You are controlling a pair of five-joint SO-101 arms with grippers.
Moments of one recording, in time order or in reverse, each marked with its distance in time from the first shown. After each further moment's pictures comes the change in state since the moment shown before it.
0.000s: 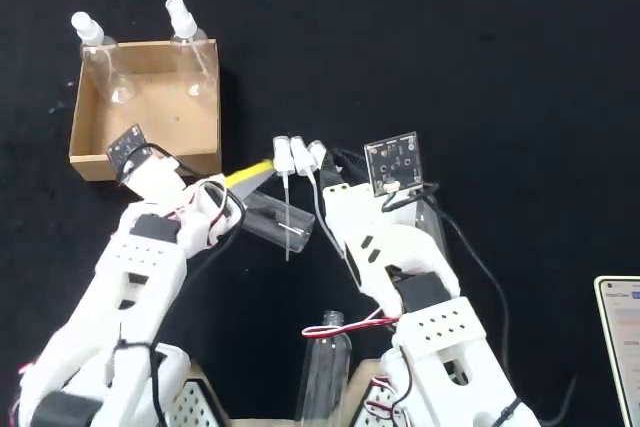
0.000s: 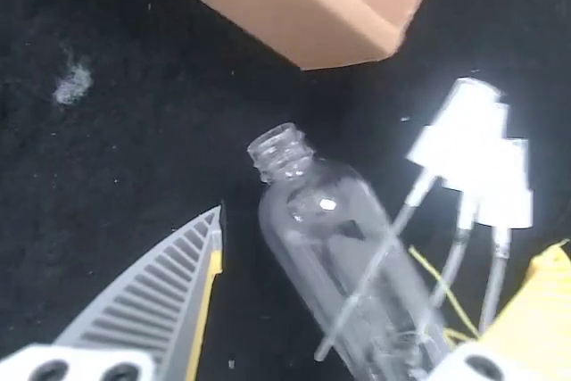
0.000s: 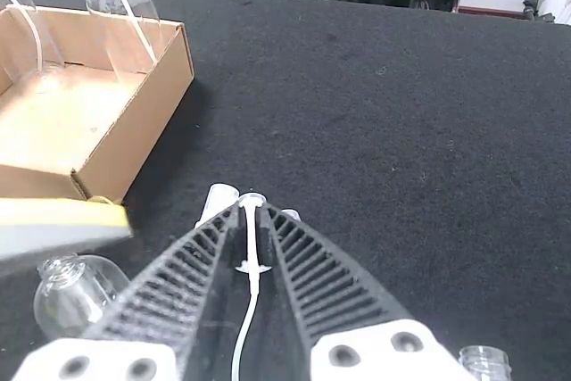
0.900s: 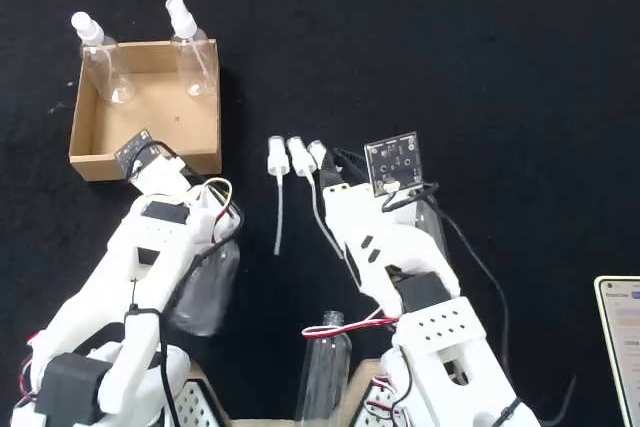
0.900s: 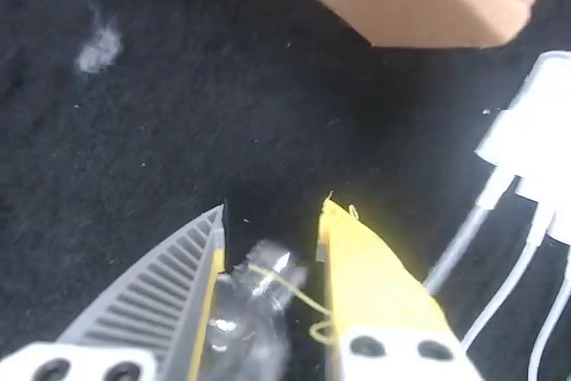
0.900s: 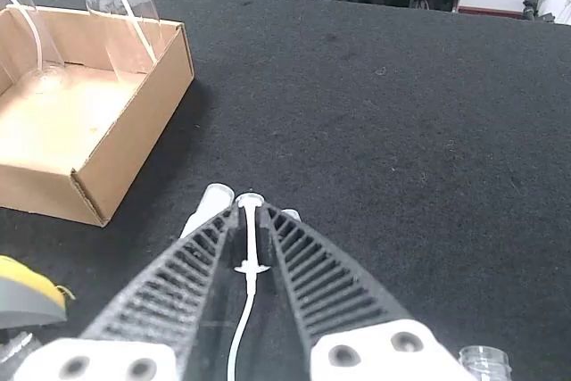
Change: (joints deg) left arm 0.0 11.3 -3.8 0.4 1.9; right arm 0.0 0.0 0.0 0.0 0.0
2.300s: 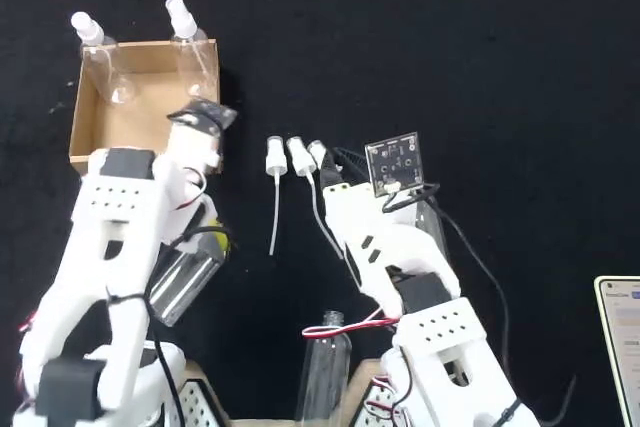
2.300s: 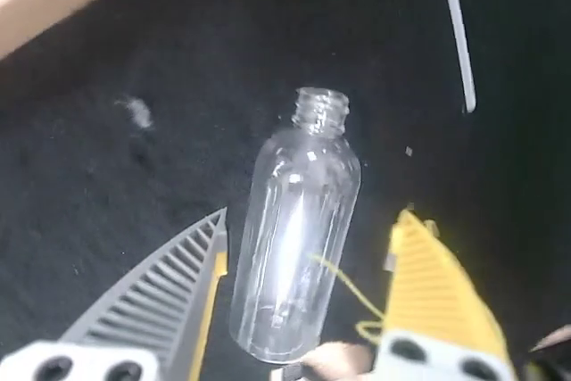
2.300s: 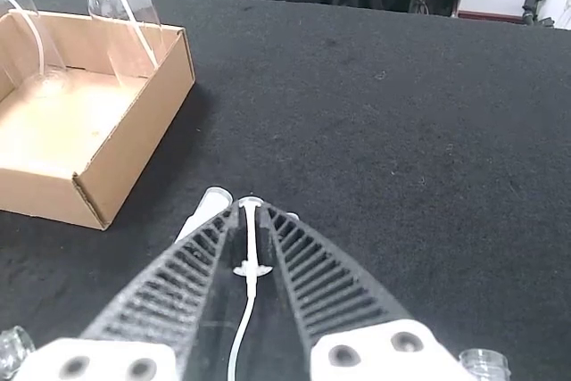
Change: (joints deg) left arm -6.4 -0.4 -24.6 40.8 -71.6; right arm 0.0 -0.5 0.0 0.0 0.0
